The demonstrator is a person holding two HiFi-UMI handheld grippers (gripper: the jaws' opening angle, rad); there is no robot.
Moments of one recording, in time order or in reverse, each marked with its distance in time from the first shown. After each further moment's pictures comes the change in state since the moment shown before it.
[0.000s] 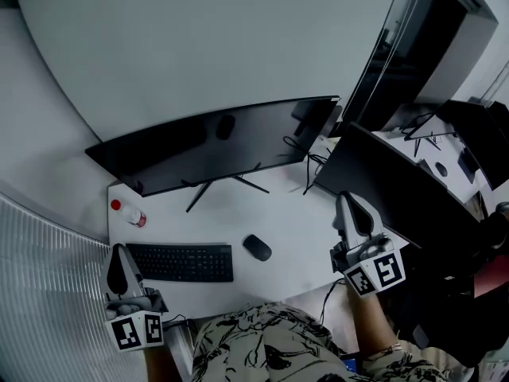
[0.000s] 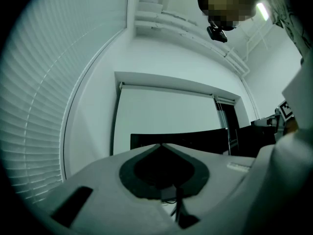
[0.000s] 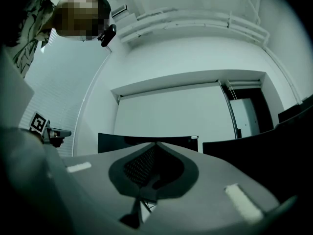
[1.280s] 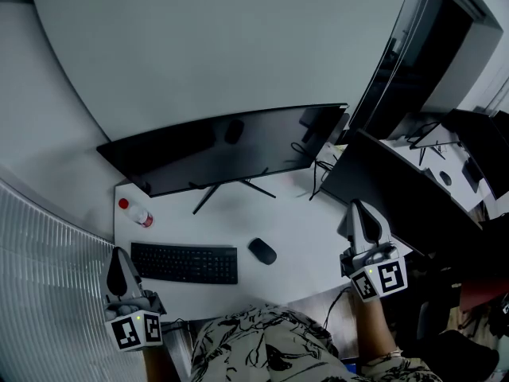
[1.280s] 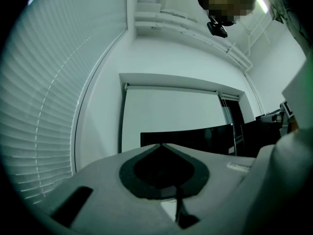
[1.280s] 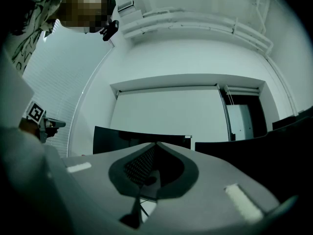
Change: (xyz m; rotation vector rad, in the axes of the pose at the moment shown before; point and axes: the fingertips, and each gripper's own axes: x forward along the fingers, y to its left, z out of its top) left arm -0.016 0.025 -0.004 0.029 0.013 0.062; right arm -0.011 -0.008 -0.006 -0.080 0.022 -0.045
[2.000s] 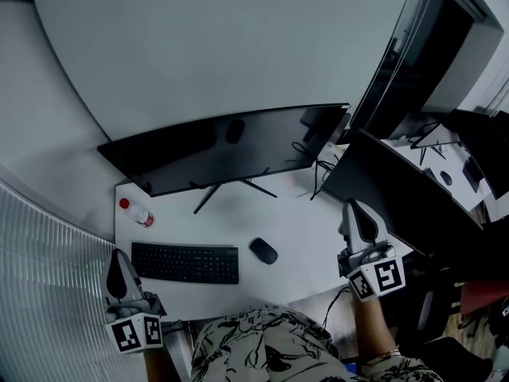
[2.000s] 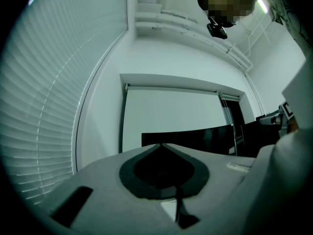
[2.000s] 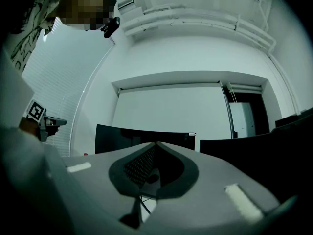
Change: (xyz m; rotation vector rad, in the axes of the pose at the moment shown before) left arm -0.002 0.003 0.002 -0.004 -0.005 0.003; right arm 0.008 0.010 -0.006 0.005 0.029 0.018
